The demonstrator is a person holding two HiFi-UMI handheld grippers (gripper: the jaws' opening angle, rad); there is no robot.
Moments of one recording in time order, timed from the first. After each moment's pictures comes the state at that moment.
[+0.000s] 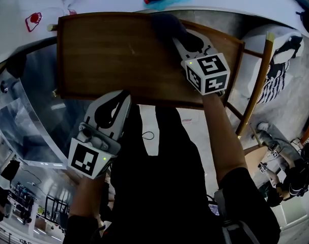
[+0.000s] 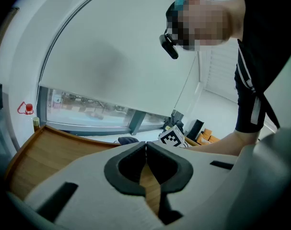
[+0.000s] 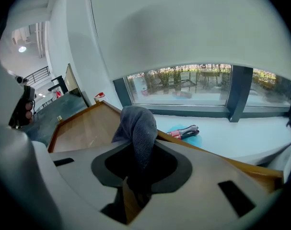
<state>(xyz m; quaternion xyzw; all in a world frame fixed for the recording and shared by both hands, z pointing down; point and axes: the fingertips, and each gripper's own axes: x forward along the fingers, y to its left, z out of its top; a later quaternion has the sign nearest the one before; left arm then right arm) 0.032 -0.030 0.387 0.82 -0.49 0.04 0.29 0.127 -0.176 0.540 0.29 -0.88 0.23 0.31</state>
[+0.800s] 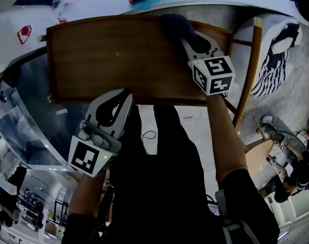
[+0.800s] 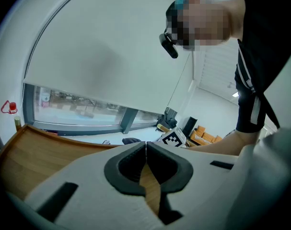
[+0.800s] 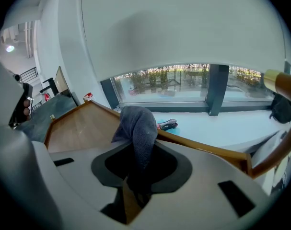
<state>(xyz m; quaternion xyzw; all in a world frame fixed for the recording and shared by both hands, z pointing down) 0.083 -0.044 0.383 0.84 -0.45 0.05 0.29 0.212 -0.182 0.540 0.35 -0.85 0.24 0.31</state>
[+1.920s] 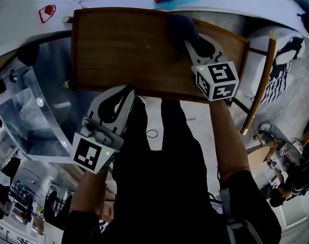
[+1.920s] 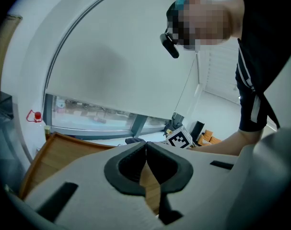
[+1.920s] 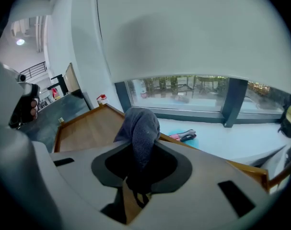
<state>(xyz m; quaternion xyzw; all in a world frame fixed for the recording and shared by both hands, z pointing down) 0.000 -0.014 0.366 0.82 -0.49 0.03 0.28 0.122 -0.153 0.504 0.32 -0.87 0.20 0.31</state>
